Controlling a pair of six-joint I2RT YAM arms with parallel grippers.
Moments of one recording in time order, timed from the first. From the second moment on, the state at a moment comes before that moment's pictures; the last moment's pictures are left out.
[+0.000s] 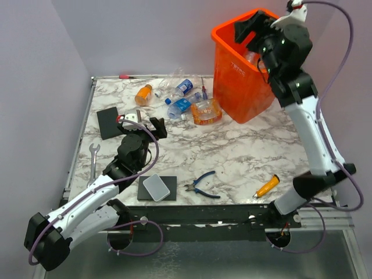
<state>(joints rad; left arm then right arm) -0.66 0.84 0.56 0.27 -0.58 -0.33 0.33 1.70 2.16 -0.34 0.24 0.43</state>
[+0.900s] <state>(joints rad) -0.61 1.49 0.81 0.23 -0.30 -0.76 0.57 0.85 0.55 -0.02 0.06 0.57</state>
